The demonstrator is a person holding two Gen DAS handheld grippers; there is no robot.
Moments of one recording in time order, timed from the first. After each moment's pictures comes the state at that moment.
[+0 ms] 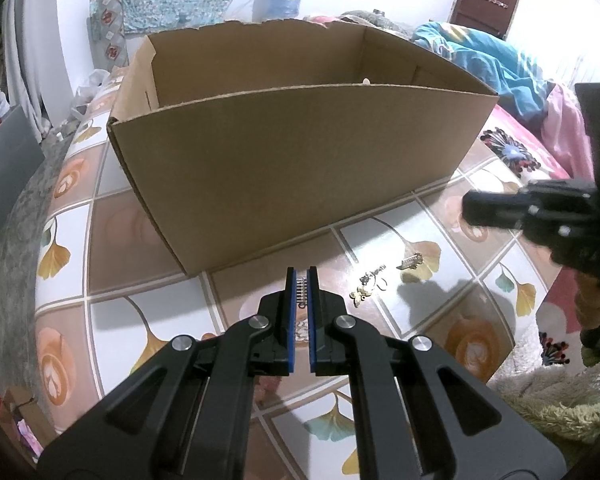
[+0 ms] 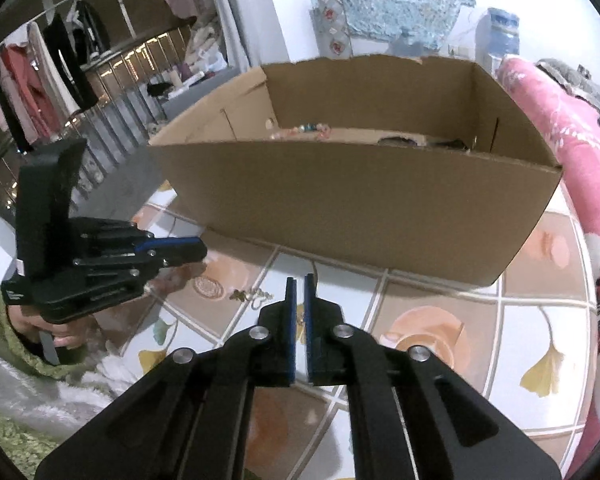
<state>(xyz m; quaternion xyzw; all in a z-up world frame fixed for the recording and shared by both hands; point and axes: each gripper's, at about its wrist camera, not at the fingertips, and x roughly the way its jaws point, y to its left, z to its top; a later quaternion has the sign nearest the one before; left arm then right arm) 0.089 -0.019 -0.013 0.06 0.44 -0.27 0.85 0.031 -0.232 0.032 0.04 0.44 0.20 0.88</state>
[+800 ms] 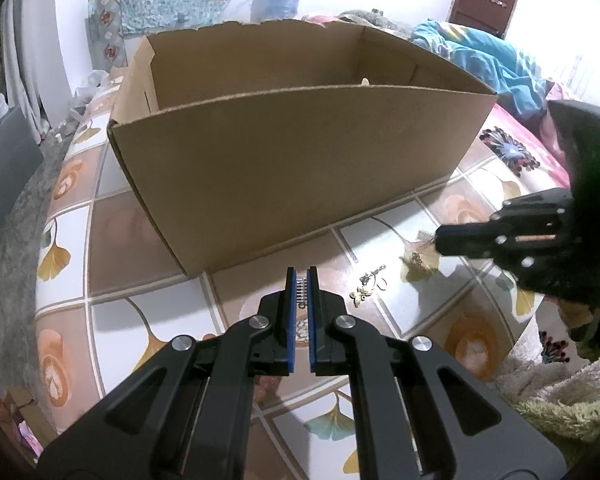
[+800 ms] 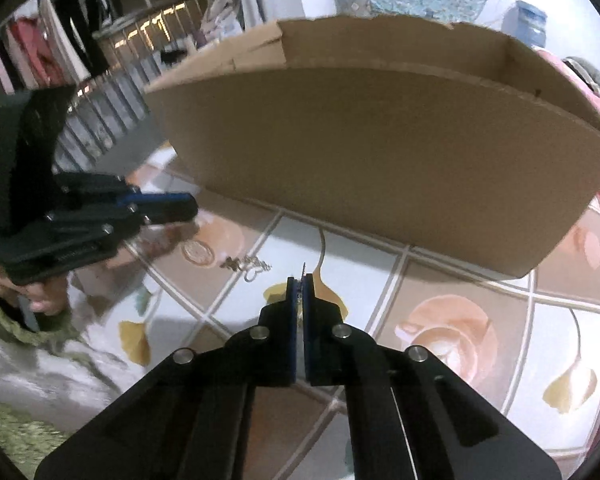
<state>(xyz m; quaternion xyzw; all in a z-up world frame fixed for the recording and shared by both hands) 0.090 -0.020 -0.014 0.07 0.44 -0.28 0.85 0.043 -0.222 0.005 0.01 0.46 0.22 0.86</state>
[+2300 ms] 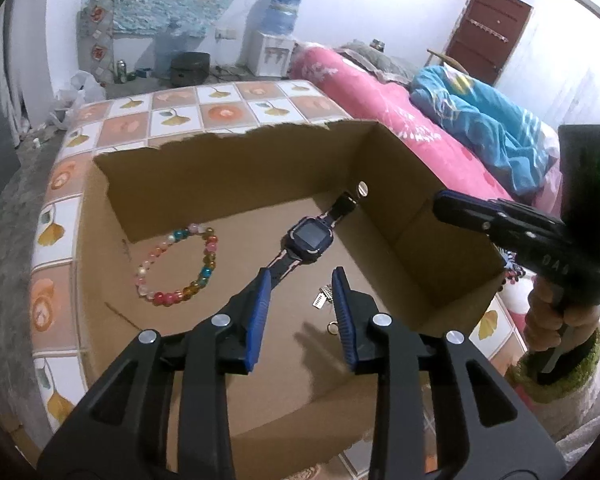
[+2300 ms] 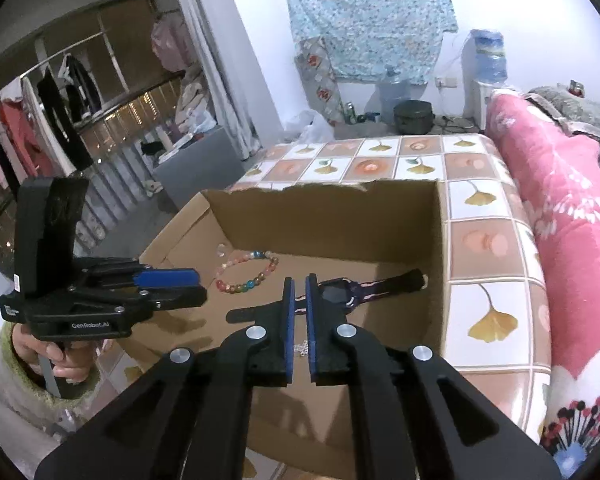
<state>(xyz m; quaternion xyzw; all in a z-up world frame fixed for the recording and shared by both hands) 0.209 -0.063 0.060 0.00 0.43 -0.30 0.85 0.153 -0.298 0.097 0.09 0.36 0.18 0.91</state>
